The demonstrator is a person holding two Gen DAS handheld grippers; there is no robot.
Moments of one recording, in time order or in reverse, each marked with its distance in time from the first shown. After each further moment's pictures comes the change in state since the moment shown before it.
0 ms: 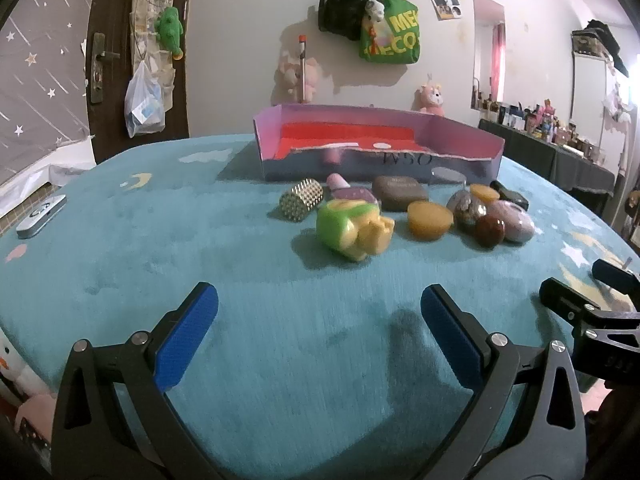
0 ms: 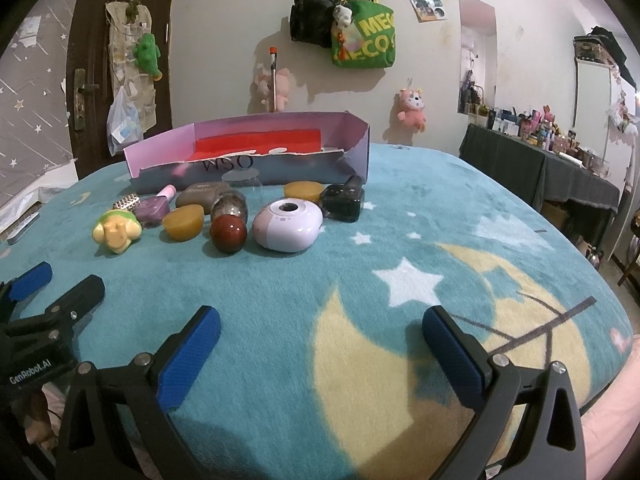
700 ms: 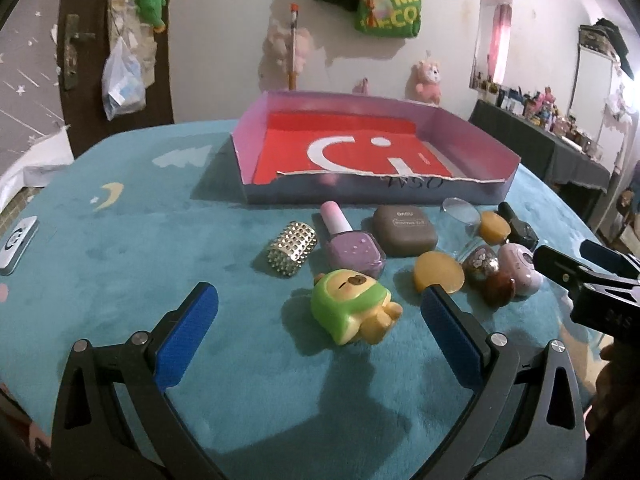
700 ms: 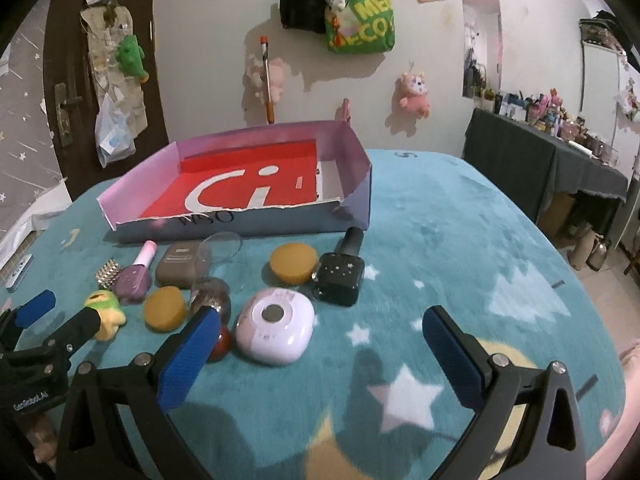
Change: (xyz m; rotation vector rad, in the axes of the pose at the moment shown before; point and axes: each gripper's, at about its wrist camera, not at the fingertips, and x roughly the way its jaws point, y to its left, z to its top) left arm 0.040 0.004 0.058 -0.010 0.156 -0.056; right arm 0.040 -0.011 0.077 0.028 0.101 0.021
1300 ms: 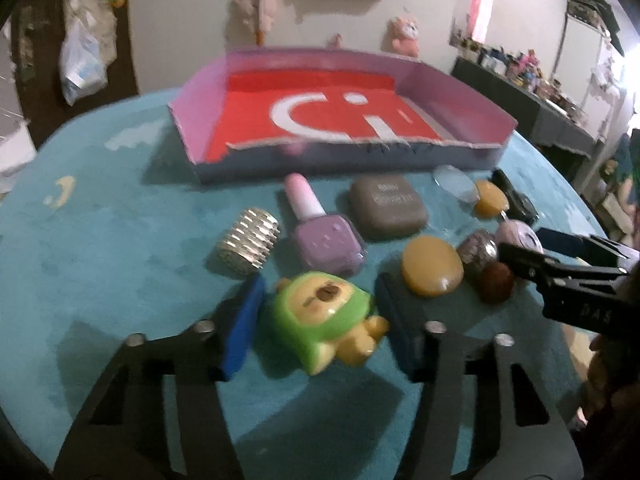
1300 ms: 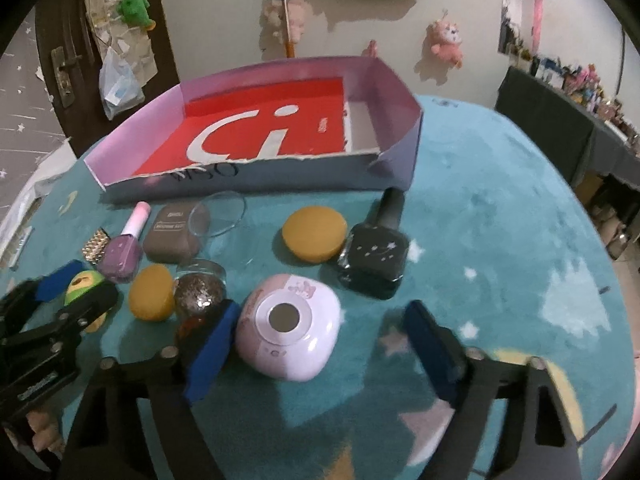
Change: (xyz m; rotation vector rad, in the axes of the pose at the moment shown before) left arm 0.036 -0.011 0.013 0.055 0.185 -0.105; right arm 0.044 0.004 0.007 -0.024 0.214 0.117
